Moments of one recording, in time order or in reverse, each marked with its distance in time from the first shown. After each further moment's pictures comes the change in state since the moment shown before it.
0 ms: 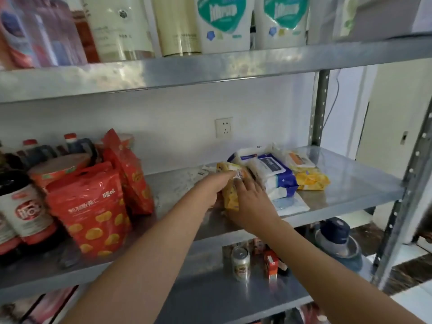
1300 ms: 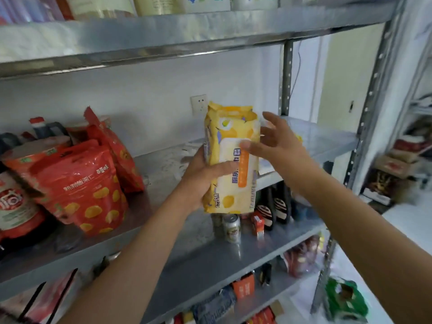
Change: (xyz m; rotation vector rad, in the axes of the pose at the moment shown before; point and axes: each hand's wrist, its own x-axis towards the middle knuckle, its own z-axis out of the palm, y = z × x) left_hand -0.084 -0.065 -0.047 -0.276 -0.509 0.636; right_hand -0.086 -0.032 -0.087 1.053 0.273 0.174
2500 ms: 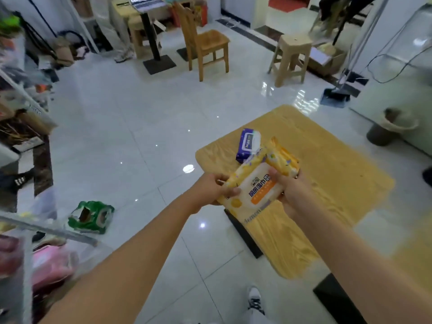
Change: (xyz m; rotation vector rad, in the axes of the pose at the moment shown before) left_hand -0.541 -0.174 0.440 0.521 -1.840 -0.410; right_hand -0.831 0.011 -0.048 0.330 2.063 0.254
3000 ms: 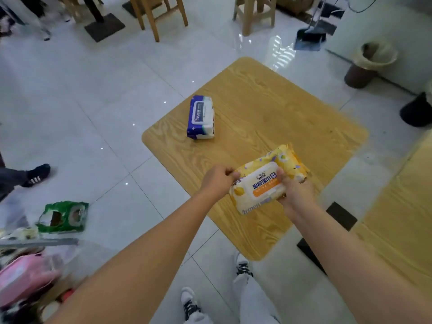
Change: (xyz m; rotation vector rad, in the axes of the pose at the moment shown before) left_hand 0.143 -0.021 0.168 0.322 0.053 -0.023; right_hand 0.077 0.060 -0.171 0.110 0.435 0.265
